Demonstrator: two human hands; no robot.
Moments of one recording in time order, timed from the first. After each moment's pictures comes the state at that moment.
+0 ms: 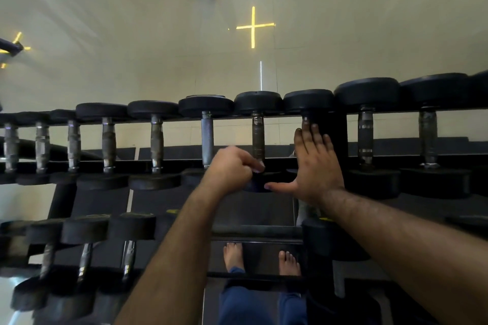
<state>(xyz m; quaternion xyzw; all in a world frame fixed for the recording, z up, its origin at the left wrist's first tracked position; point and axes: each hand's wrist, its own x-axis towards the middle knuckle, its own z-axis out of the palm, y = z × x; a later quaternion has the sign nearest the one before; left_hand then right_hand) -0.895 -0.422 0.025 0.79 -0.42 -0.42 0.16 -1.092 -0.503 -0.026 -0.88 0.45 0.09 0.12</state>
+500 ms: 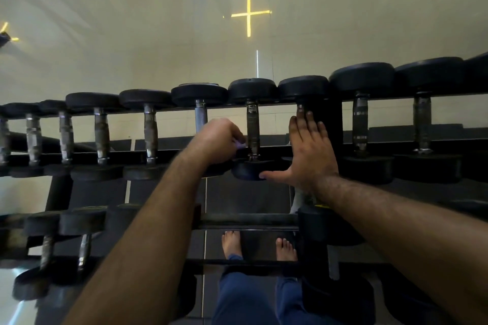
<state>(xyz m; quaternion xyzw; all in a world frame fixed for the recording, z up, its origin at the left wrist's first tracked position) -0.865 -0.454 0.027 0.78 -0.52 -0.35 0.01 -1.094 -0.501 -0.027 -0.88 0.45 0.08 0.12</state>
